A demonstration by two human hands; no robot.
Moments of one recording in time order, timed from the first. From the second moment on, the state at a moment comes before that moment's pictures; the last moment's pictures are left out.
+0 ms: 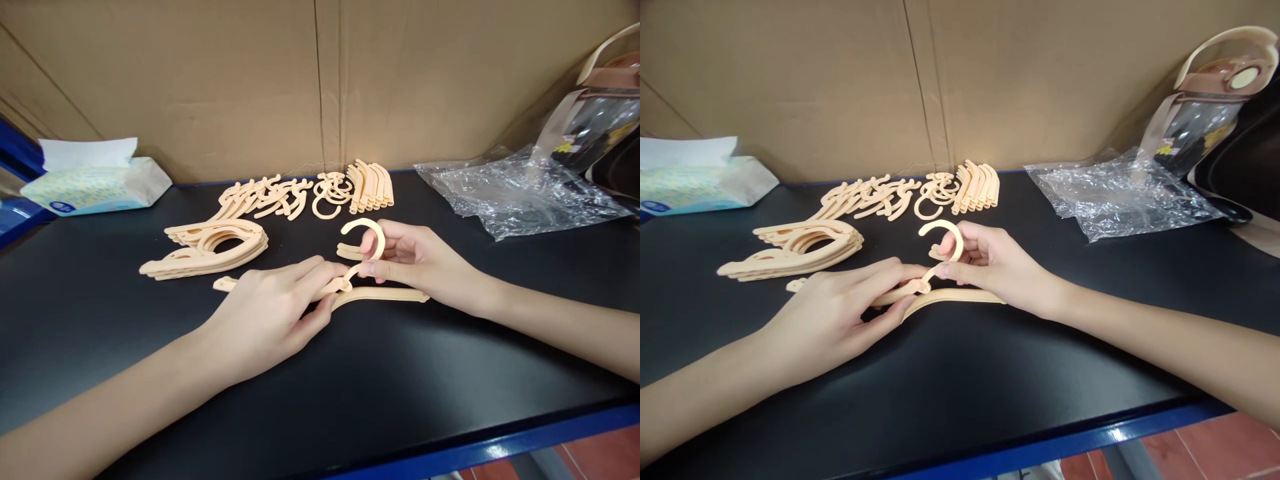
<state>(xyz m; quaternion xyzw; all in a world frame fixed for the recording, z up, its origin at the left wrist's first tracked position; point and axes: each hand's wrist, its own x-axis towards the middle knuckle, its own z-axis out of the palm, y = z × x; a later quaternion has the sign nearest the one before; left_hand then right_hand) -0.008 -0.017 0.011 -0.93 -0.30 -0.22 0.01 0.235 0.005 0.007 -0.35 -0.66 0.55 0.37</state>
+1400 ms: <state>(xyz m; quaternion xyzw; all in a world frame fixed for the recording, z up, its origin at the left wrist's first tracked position) -0.009 -0.010 0.021 -0.71 -0.36 -0.21 -0.56 0.240 -0.013 0.006 -0.26 -0.93 0.08 0.23</state>
